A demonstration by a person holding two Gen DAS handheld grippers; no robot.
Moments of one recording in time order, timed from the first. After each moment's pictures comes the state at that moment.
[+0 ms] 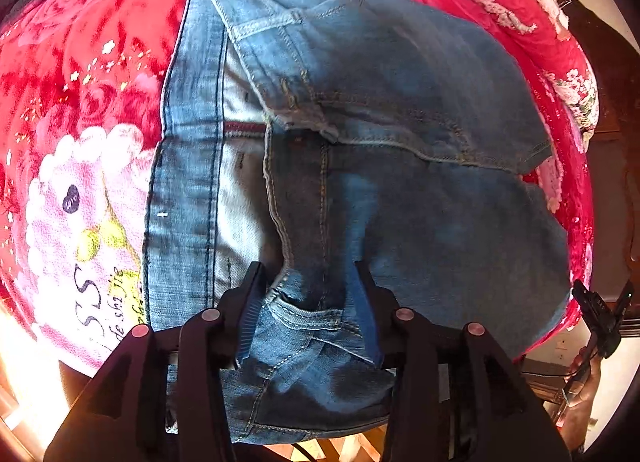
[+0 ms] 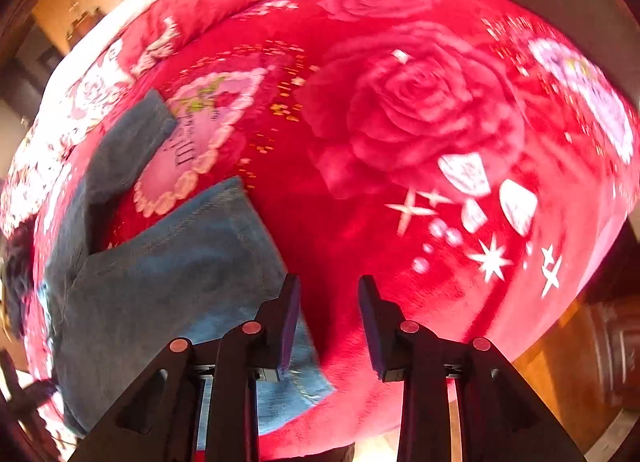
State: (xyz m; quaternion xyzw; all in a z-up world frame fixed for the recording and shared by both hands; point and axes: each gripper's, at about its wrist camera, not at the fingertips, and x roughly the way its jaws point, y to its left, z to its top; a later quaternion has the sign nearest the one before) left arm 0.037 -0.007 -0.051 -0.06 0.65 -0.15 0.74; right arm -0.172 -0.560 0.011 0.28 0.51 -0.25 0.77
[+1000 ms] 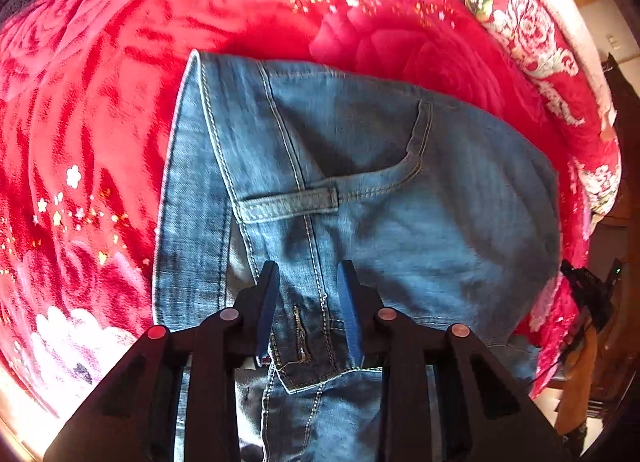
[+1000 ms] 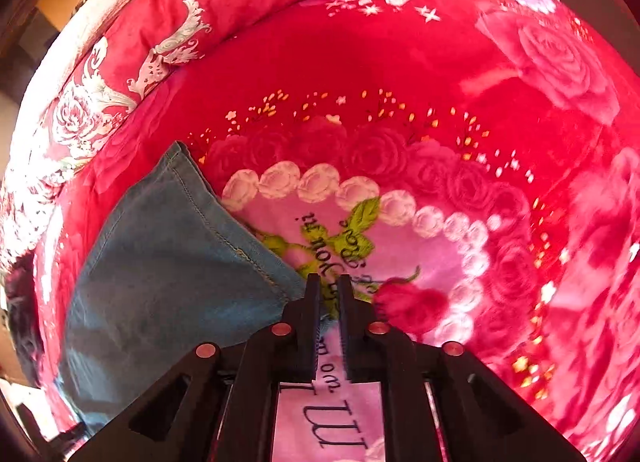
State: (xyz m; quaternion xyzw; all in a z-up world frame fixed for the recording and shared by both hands) left arm 0.194 0.002 -0.062 -0.14 0.67 -0.09 0.73; right arm 0.123 -0.610 -0.050 0.29 0.53 -0.23 0.76
